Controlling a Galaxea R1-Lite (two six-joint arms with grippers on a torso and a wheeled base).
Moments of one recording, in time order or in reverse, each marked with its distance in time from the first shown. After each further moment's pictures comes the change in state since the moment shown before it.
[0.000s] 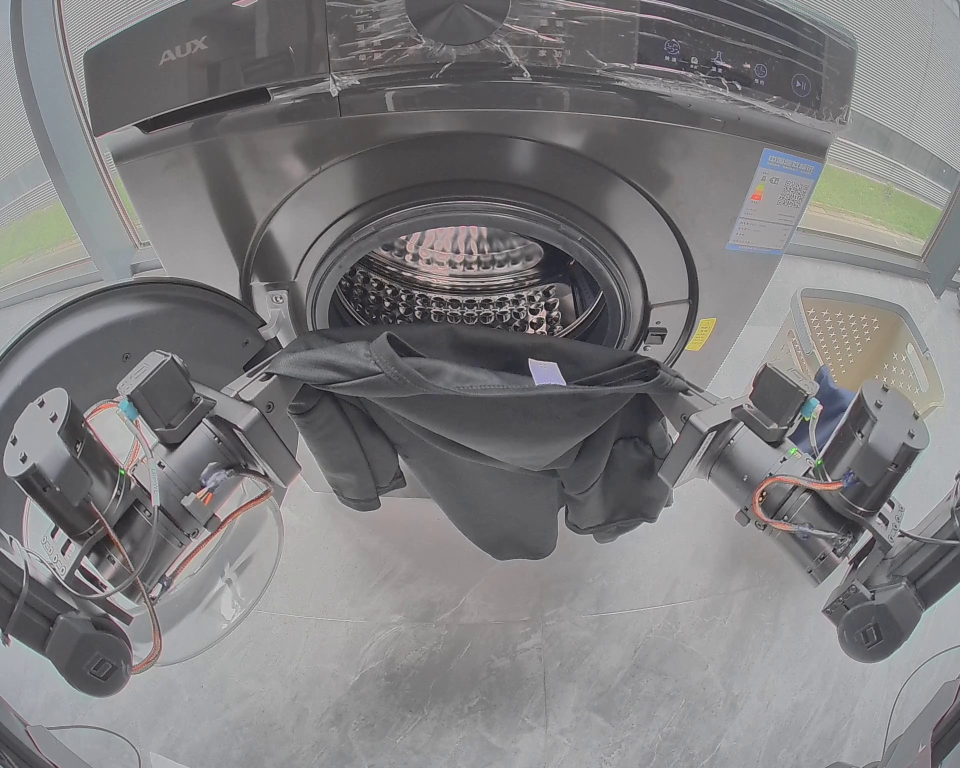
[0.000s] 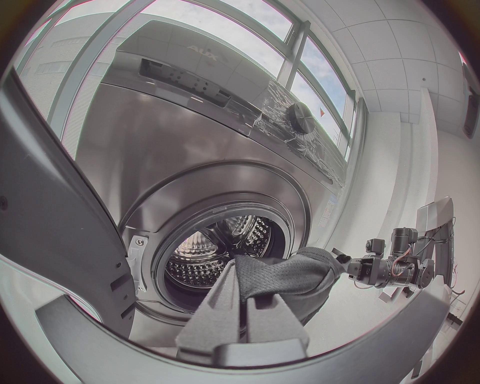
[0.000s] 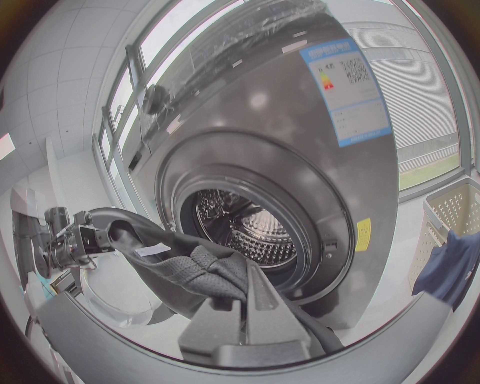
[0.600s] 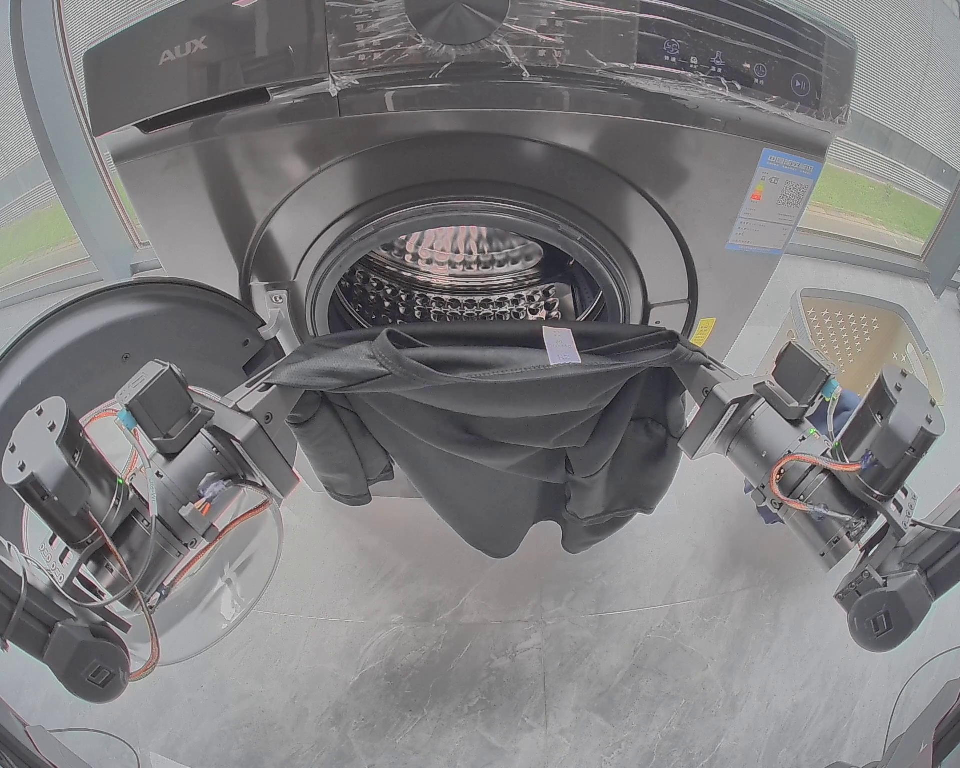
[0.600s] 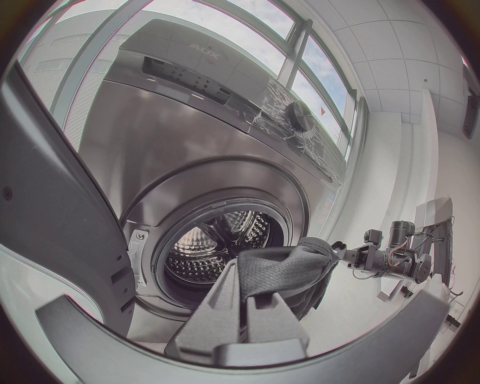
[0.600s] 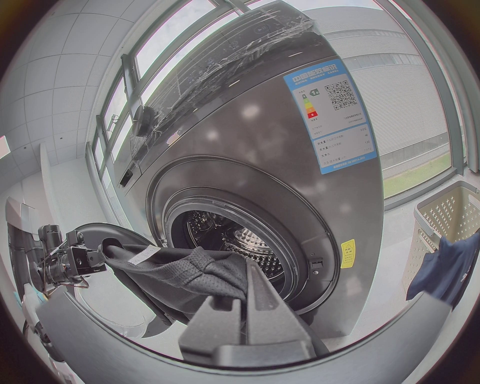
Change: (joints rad) left arm -0.003 -0.009 0.025 0.000 0.001 -0.007; right arm -0.029 -0.032 -0.014 -0.004 -0.030 0.017
